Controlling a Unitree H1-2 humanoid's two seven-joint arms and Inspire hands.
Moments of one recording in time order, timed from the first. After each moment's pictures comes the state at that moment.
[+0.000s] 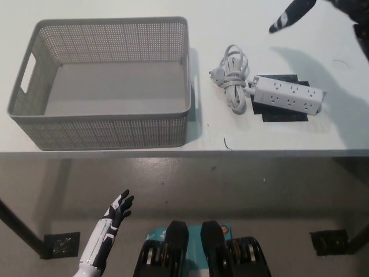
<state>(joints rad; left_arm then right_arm) -0.02 0.12 -0.05 0.27 0.06 -0.38 -0.10 -1.36 -0.40 0.51 0.92 -0.31 0.25 0.50</state>
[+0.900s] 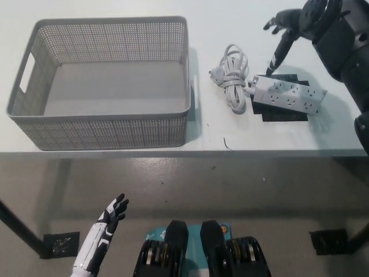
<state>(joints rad) -0.01 0.15 -0.05 0.26 0.07 -0.40 -0.10 -1.49 -0.23 0.56 1.45 -0.39 0.23 0.52</state>
